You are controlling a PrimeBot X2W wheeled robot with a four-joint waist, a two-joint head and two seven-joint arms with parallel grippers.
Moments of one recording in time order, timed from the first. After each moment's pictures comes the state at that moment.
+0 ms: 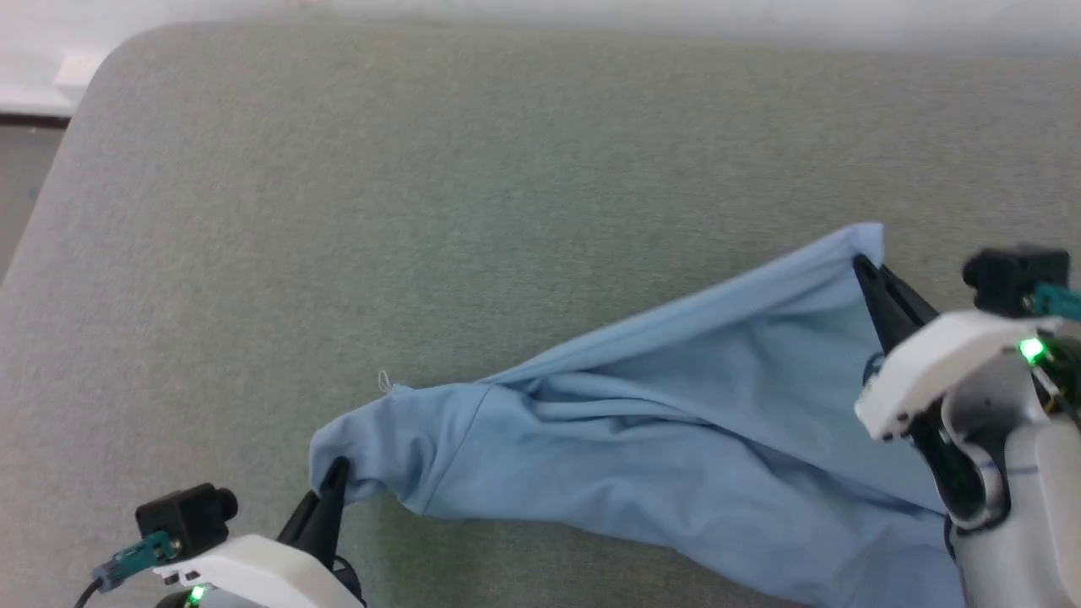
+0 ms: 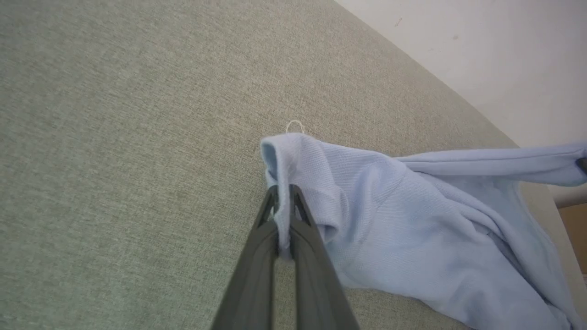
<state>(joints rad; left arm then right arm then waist) 0.16 0.17 -0.08 -0.19 -0.64 0.08 0.22 -0.32 -0.13 -0.02 0.13 0.30 0.13 0.30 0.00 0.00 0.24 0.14</state>
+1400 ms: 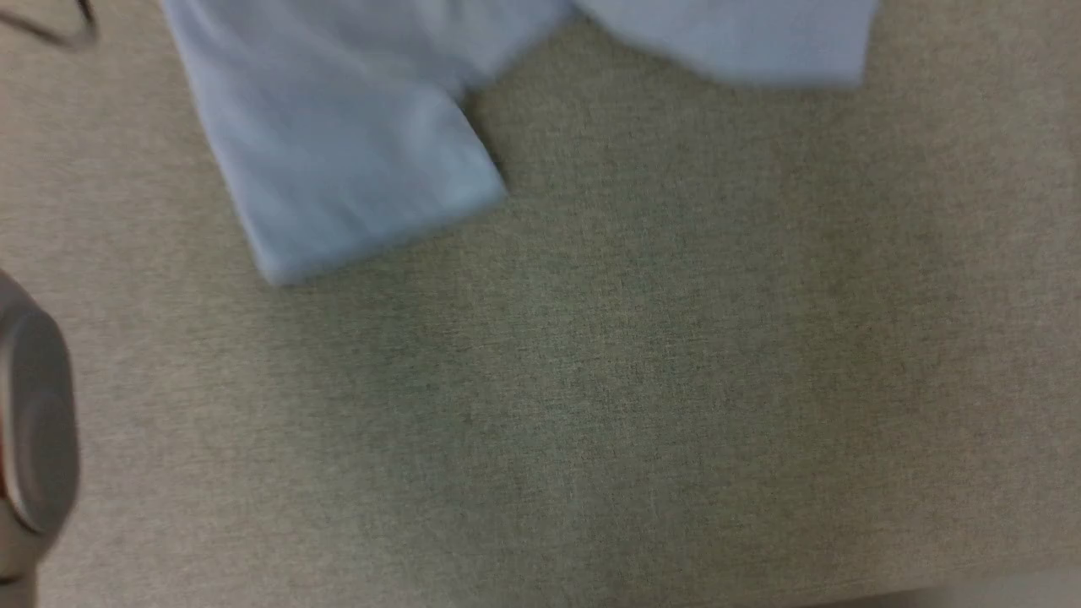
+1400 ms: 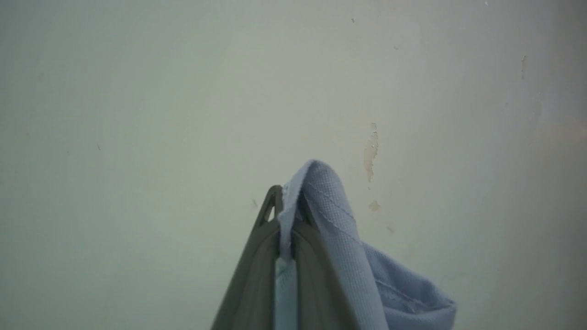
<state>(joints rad) -1.47 0.31 -0.01 0.12 -0.55 0.18 0.19 -1.39 -0.42 0.17 0.21 0.16 0.13 0.52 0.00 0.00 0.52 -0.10</state>
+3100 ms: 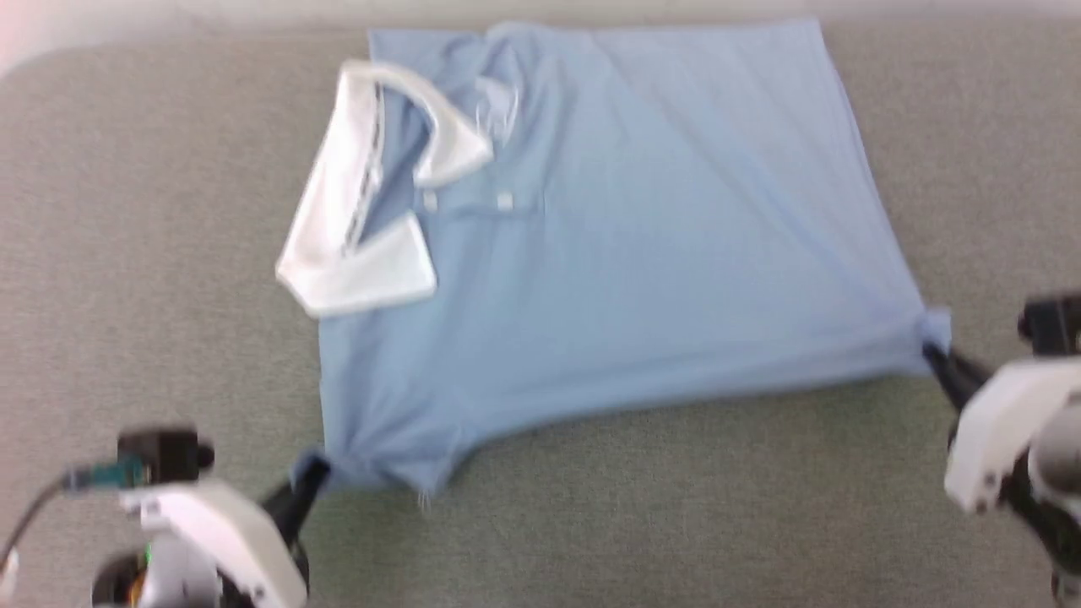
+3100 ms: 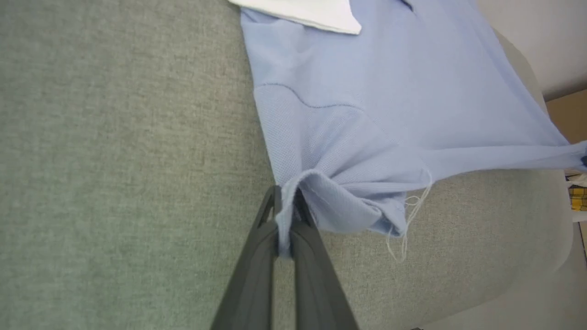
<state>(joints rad) 0.03 0.41 -0.10 -0.16 -0.81 0.06 0.49 -0.19 -0.34 -0.02 0.00 0.39 0.13 0.55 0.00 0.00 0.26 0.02</state>
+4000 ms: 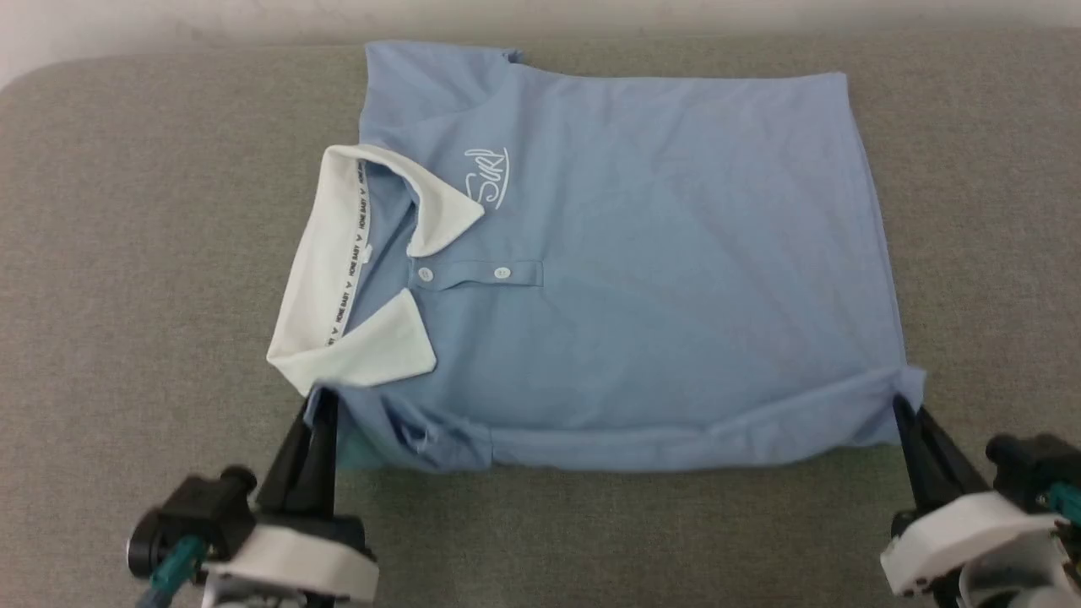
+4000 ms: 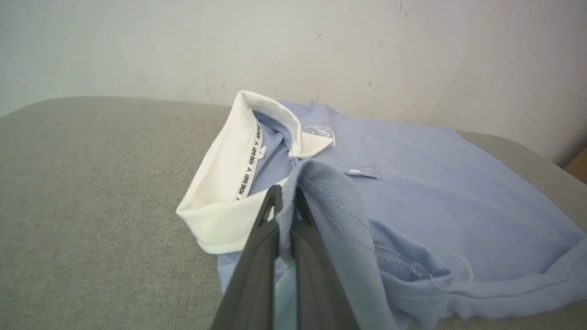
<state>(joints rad) 0.07 0.26 -0.19 -0.06 -0.39 0.05 -0.23 0.06 -0.15 -0.05 0.06 0.19 0.13 -0.03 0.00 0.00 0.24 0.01</state>
